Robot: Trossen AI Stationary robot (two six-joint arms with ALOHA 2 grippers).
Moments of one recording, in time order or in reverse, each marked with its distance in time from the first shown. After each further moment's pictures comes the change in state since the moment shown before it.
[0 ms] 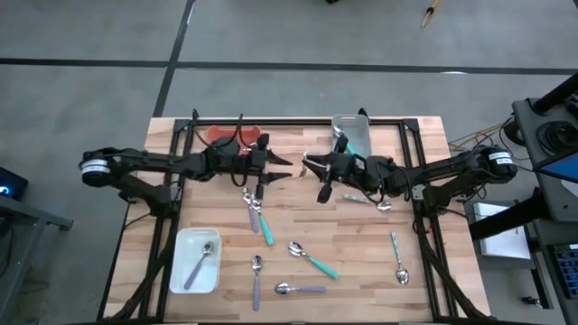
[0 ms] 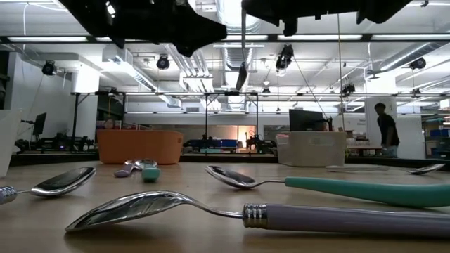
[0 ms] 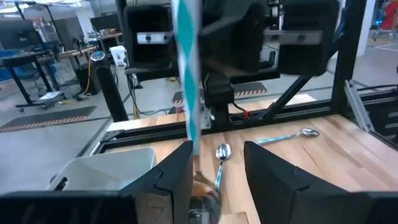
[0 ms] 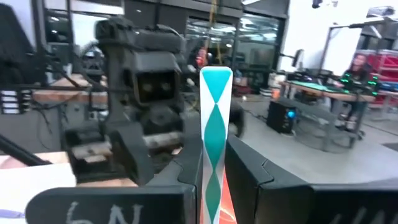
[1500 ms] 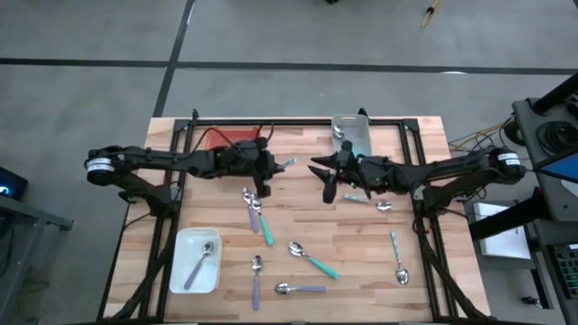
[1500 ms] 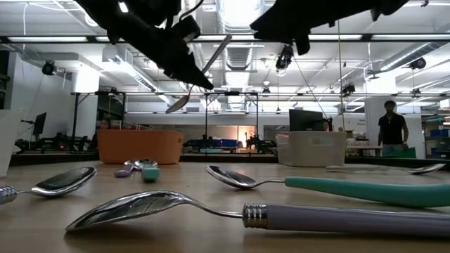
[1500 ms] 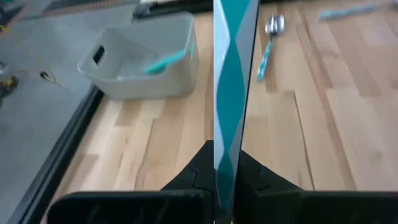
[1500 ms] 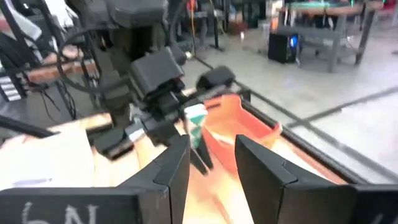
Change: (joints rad) left arm -0.012 0.040 0.108 -0.545 -0.299 0.063; right arm -0.008 -0.094 0.001 -0.363 0.037 0.308
